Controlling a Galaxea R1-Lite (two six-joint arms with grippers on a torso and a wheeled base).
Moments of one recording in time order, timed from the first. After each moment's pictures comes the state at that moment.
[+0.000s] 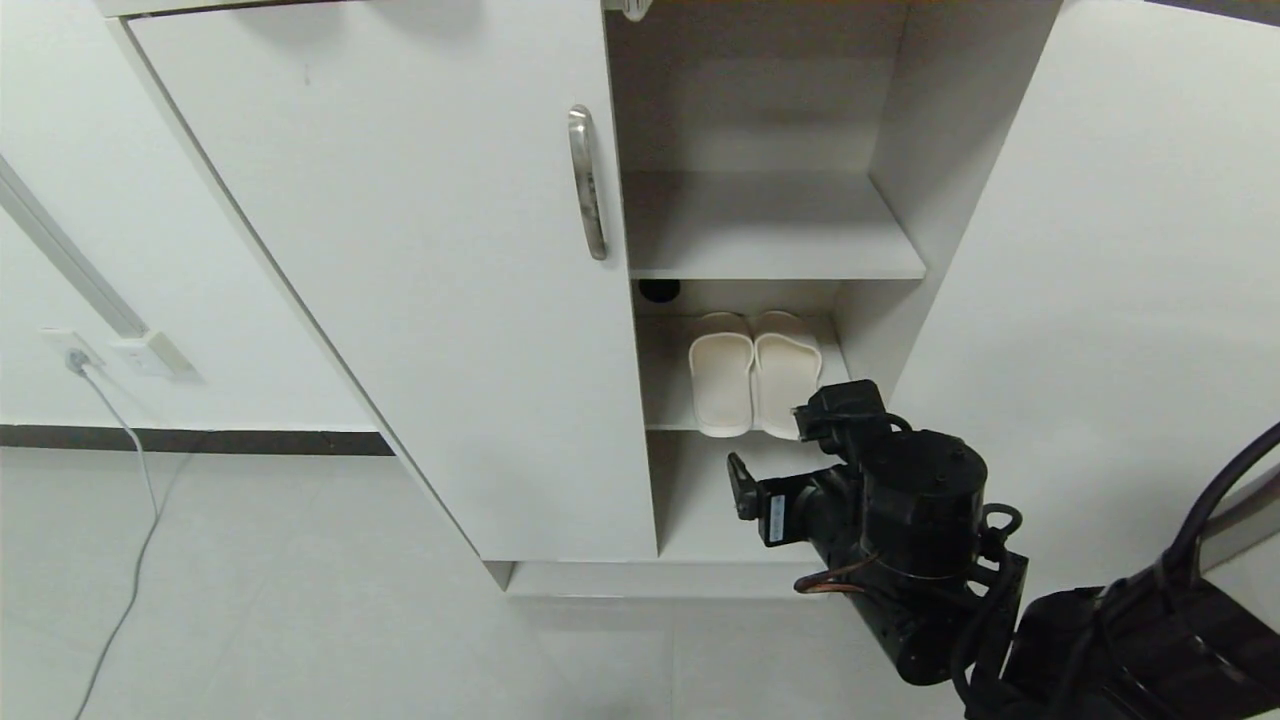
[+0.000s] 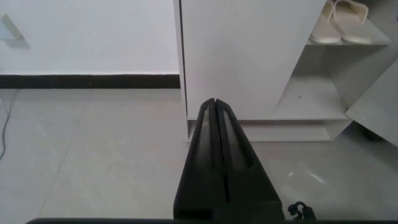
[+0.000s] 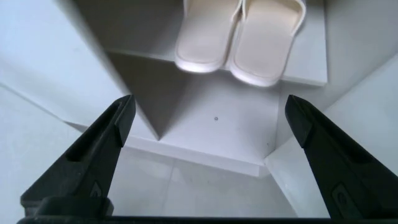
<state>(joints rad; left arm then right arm) 0.00 0.00 0.00 0.00 0.02 0.00 0.85 1.95 -0.75 -1.09 -0.62 0.08</state>
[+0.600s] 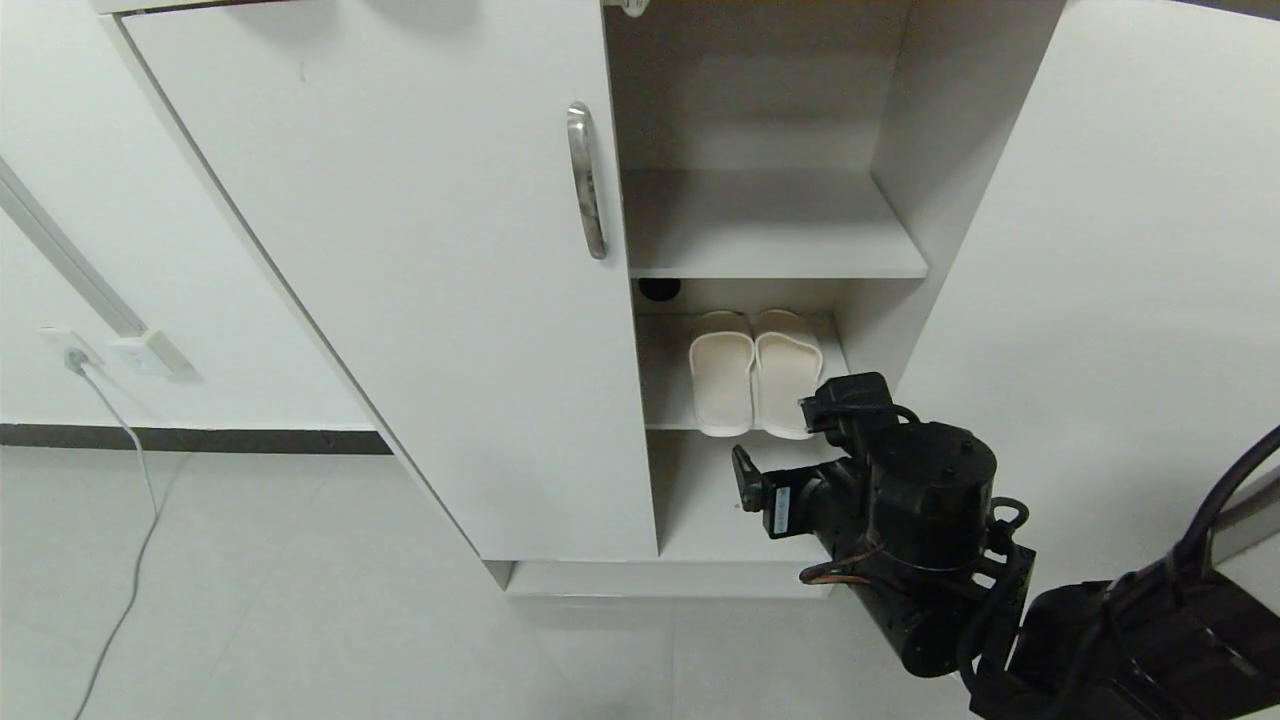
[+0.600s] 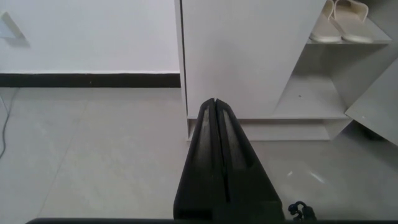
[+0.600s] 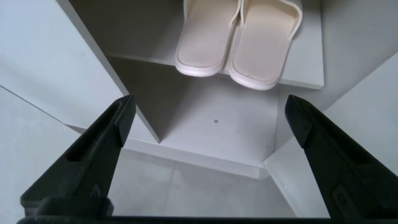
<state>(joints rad) 0.00 0.00 0.00 0.00 0.02 0.00 0.85 1.94 -0.76 -1.09 -0.62 0.08</state>
